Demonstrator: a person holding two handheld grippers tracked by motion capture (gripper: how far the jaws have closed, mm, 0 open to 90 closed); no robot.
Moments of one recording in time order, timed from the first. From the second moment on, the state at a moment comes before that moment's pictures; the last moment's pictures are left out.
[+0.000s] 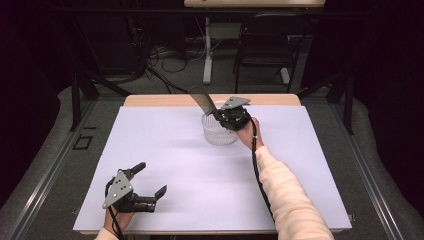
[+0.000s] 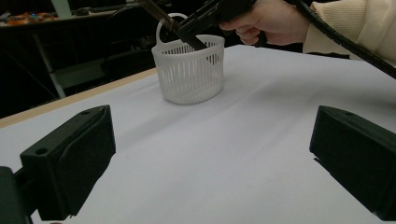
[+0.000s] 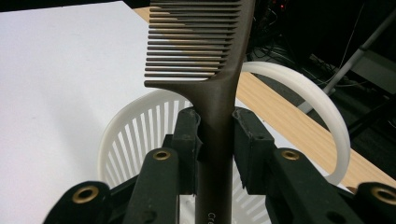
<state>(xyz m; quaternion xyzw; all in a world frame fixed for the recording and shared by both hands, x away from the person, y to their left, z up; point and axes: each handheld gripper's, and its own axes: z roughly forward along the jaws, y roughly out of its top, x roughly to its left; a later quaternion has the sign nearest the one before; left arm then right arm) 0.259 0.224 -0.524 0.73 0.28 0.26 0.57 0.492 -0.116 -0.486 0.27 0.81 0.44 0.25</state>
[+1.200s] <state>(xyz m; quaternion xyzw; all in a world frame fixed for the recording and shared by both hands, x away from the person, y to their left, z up) 0.258 0.225 -0.523 0.73 0.28 0.26 0.57 0.495 -0.112 -0.496 0.28 0.83 0.42 0.24</state>
